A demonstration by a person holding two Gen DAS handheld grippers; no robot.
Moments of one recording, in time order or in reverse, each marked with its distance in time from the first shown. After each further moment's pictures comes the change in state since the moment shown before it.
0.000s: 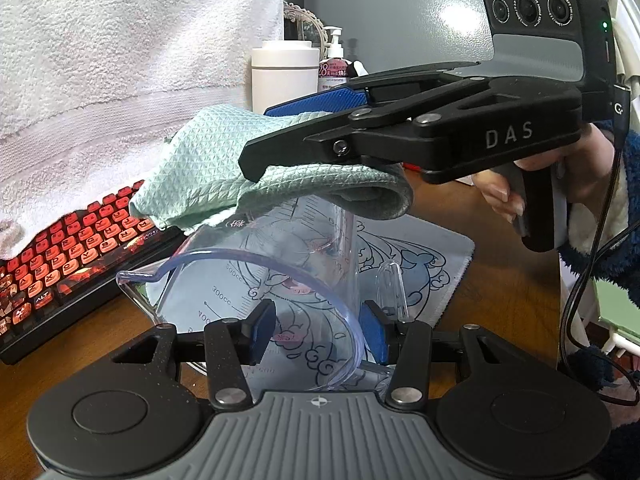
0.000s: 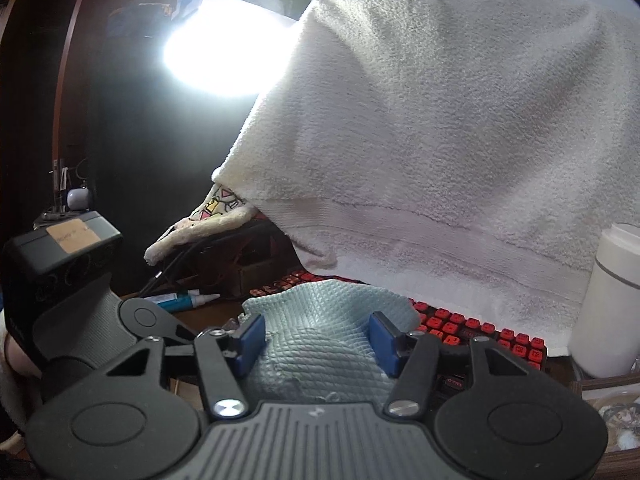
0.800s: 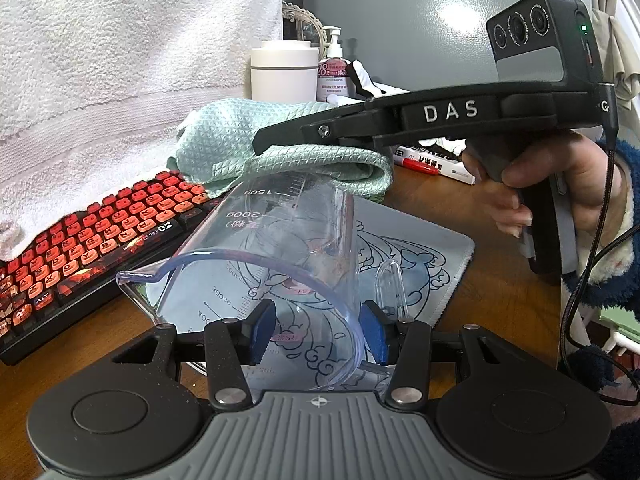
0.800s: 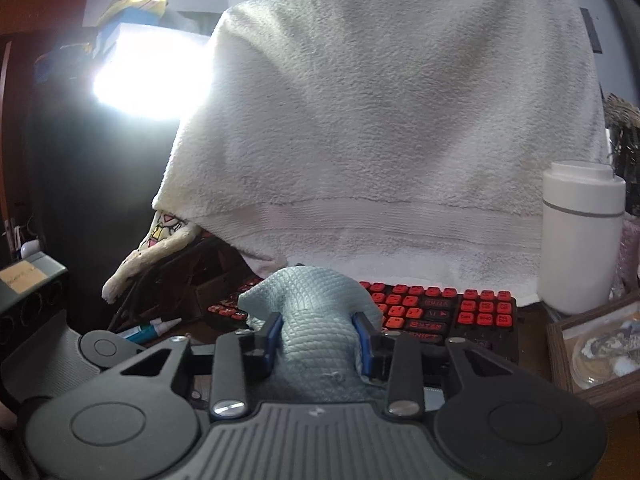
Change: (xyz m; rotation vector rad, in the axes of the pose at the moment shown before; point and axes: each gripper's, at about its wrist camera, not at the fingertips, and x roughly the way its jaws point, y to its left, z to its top) left arm 0.002 0.001 0.001 0.003 0.000 -0.002; right arm -0.001 -0.017 -0.014 0.232 -0.036 -0.123
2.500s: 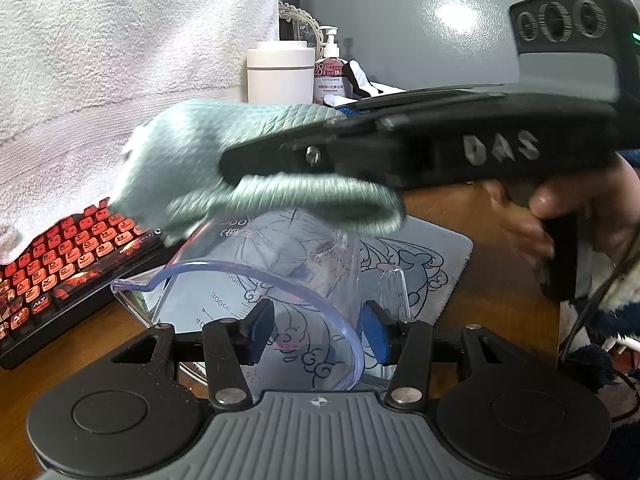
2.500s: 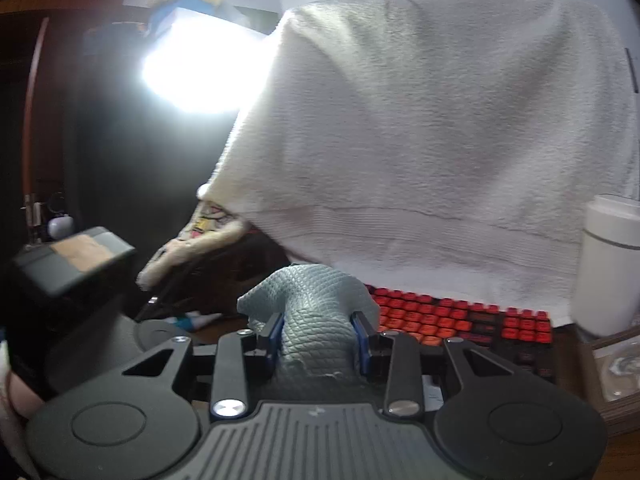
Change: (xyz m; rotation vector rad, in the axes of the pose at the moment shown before) left arm 0.003 0.000 -0.003 0.007 0.000 -0.001; right arm -0.003 0.043 -0.004 -0.098 -0.018 0.029
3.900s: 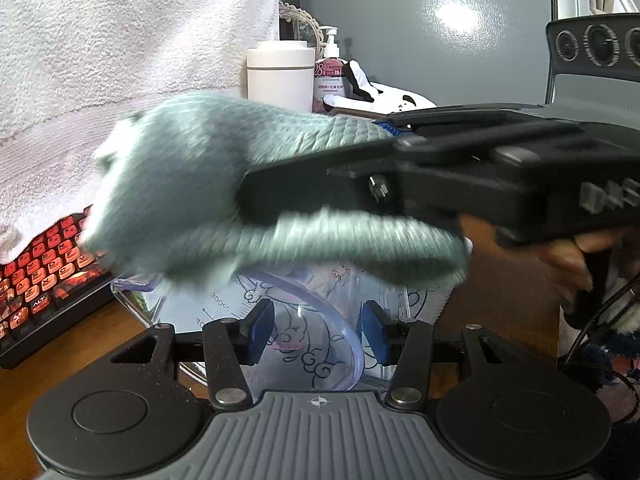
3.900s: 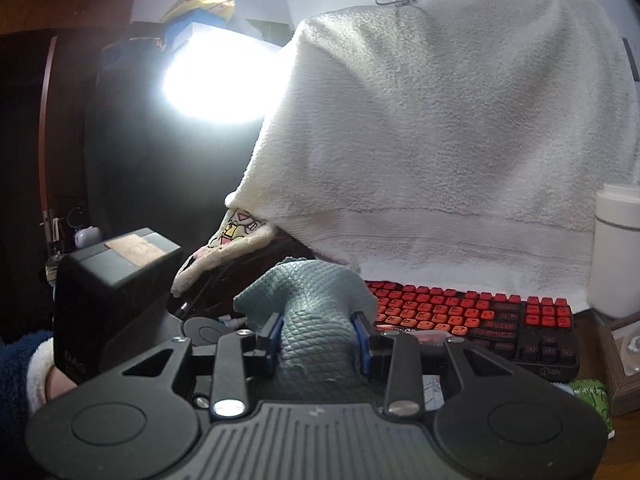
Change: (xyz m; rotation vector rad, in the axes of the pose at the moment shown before) left arm 0.001 -0.076 0.010 0.007 0.001 0.004; right arm -0.018 0.014 -0.012 0.036 -0.027 0.072
